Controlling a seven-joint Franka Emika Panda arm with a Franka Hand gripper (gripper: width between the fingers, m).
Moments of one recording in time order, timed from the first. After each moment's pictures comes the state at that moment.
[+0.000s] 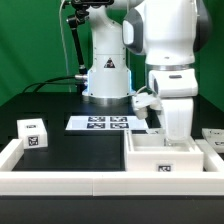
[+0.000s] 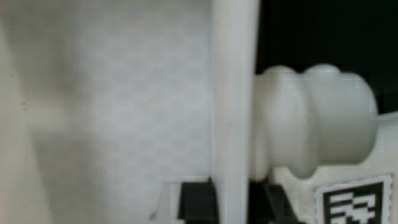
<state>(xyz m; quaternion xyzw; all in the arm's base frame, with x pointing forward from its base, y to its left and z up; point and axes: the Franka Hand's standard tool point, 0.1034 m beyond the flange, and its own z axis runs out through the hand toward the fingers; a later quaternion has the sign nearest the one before) 0.520 0.099 0.018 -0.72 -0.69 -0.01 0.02</state>
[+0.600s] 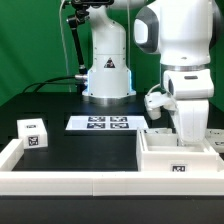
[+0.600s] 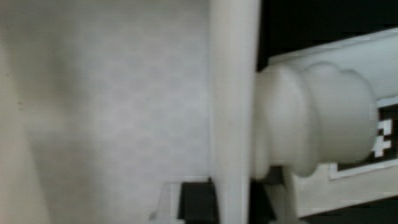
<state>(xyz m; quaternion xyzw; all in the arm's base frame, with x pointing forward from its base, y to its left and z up) 0.521 0.118 0.018 -0.73 -0.68 -0.01 0.03</state>
